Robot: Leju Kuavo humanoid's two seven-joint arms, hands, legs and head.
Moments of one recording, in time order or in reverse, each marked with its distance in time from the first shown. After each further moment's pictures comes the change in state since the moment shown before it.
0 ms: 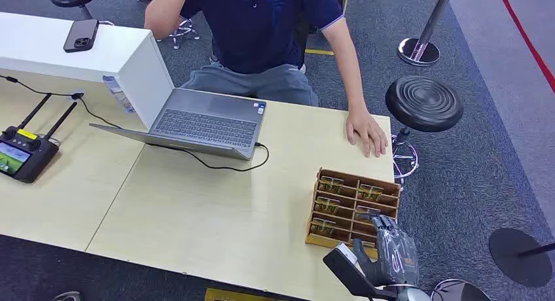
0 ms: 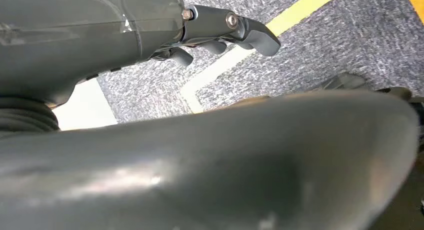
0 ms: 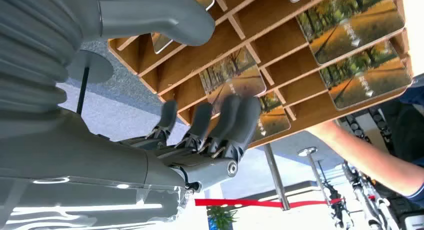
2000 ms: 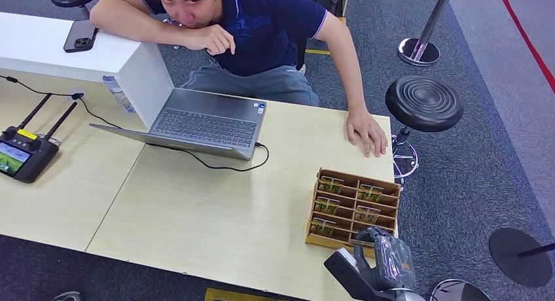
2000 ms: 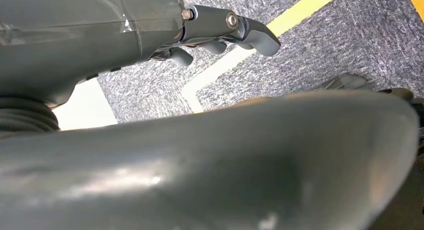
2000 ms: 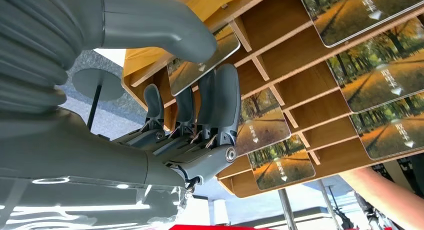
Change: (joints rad) left arm 0.003 0.001 -0.003 0.000 0.000 0.000 0.003; right arm -0.011 0.019 0.083 0.178 -0.065 -0.005 -0.019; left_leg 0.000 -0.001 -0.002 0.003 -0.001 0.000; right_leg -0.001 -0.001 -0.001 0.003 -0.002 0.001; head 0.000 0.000
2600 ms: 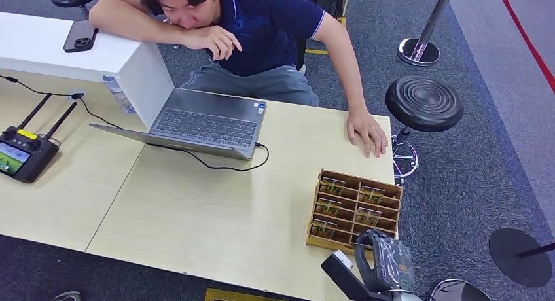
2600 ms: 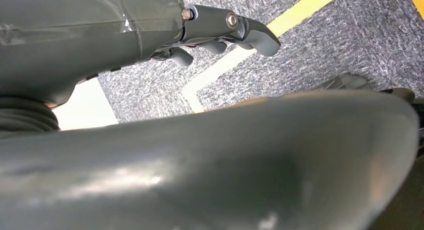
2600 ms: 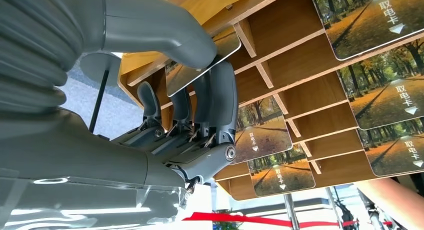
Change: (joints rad) left arm 0.000 -0.002 -0.003 0.000 0.000 0.000 0.003; right arm -0.001 -0.006 0.004 -0.003 0.067 0.016 0.037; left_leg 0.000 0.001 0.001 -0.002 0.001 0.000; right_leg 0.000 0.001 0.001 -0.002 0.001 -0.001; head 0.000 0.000
